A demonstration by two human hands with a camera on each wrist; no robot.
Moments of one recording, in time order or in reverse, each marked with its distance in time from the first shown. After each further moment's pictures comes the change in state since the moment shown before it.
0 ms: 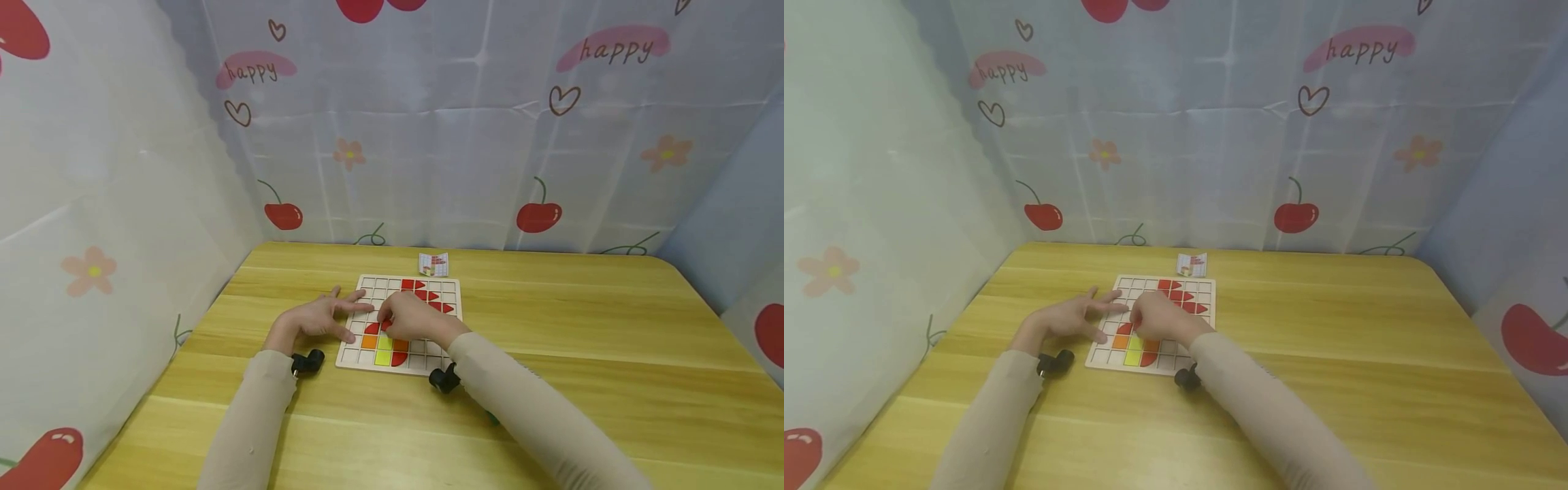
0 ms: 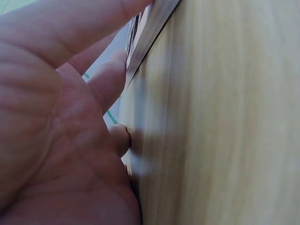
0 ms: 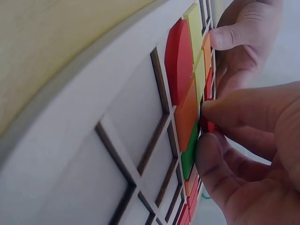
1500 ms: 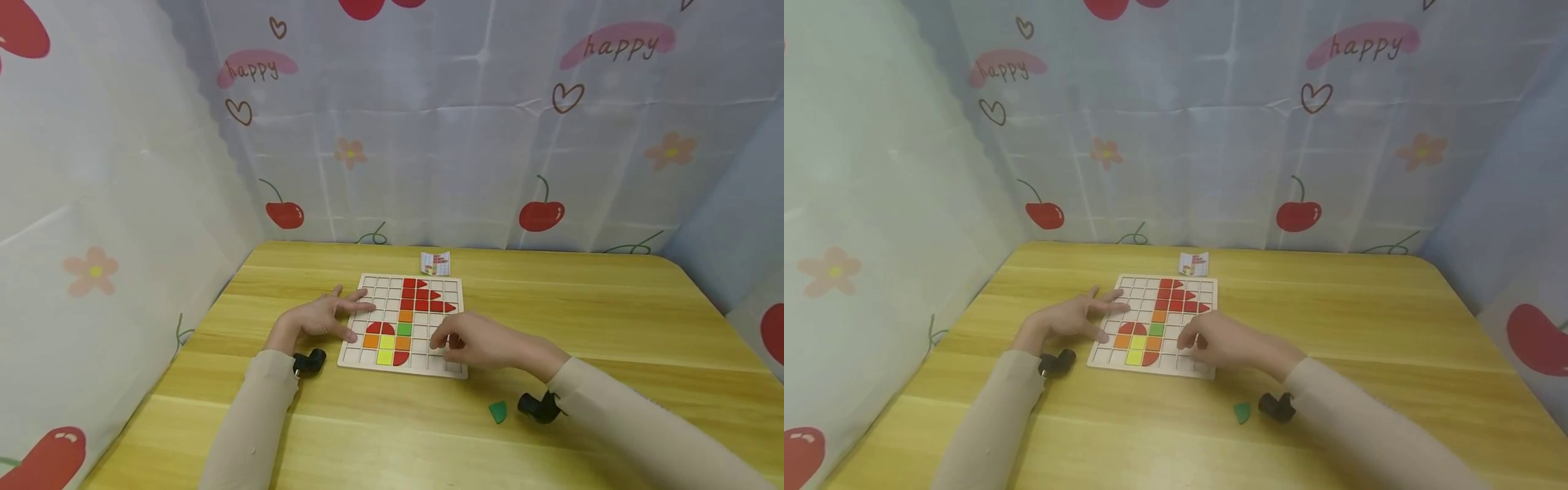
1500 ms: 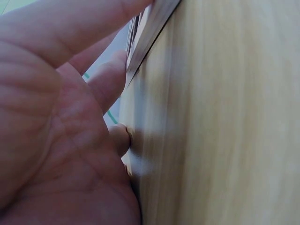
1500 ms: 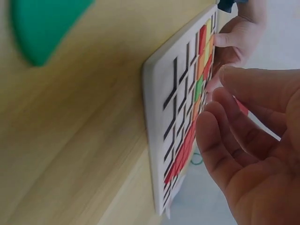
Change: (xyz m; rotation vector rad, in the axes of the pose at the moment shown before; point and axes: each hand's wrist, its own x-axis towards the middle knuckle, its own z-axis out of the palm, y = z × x) left_hand 0.000 -0.003 0.002 0.009 0.024 -0.004; right_hand -0.107 0.044 -0.032 -0.021 -0.049 -0.185
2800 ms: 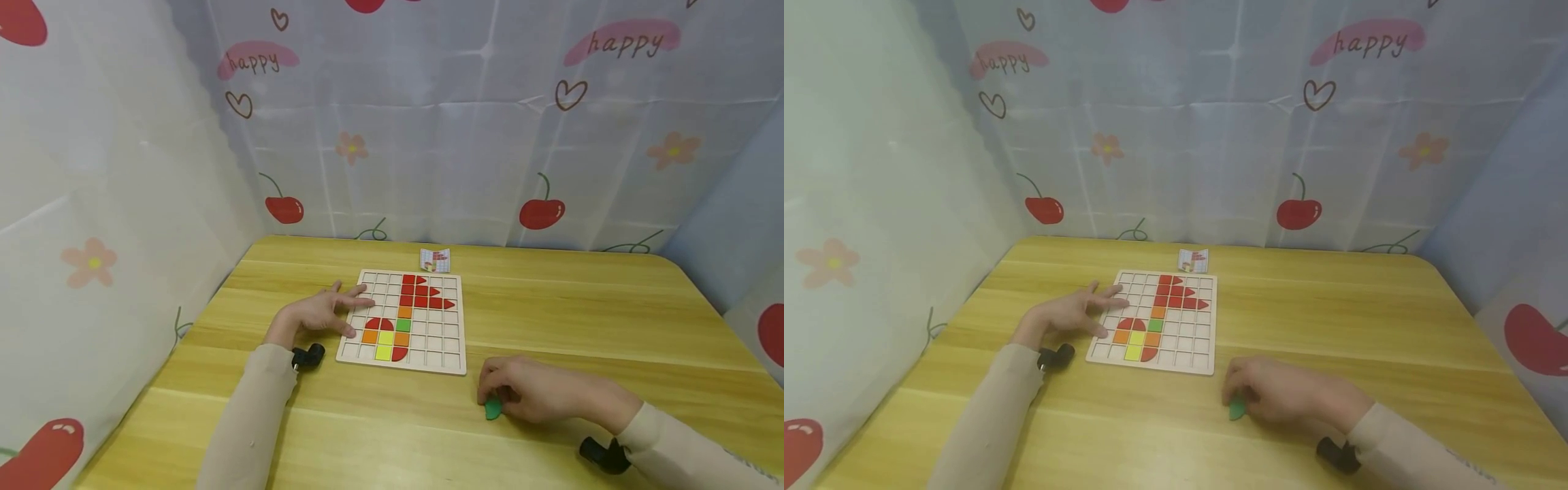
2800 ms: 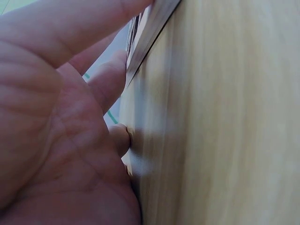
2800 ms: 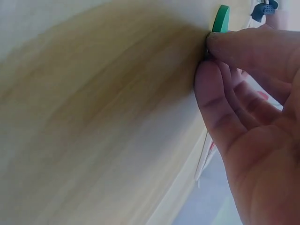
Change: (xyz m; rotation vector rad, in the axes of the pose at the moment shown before) left_hand 0.003 -0.003 0.000 -0.014 0.009 -0.017; right_hand -0.084 0.027 0.019 0.027 -0.123 -0.145
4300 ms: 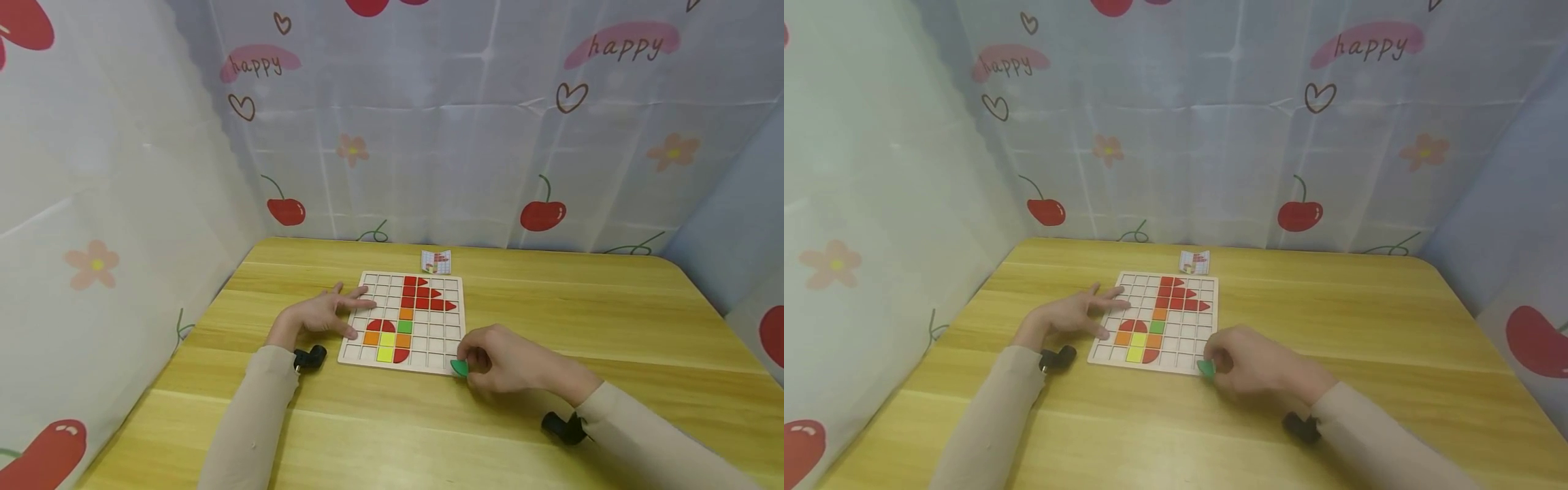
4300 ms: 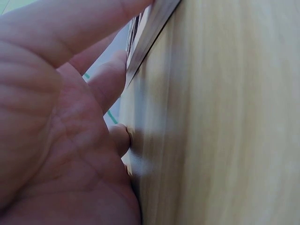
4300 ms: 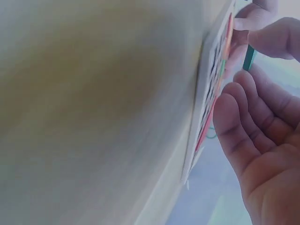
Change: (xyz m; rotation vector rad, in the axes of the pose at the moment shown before) left_hand -0.002 0.003 0.001 0.034 0.006 0.002; right_hand 0.045 -0.003 -0.011 -0.073 0.215 0.064
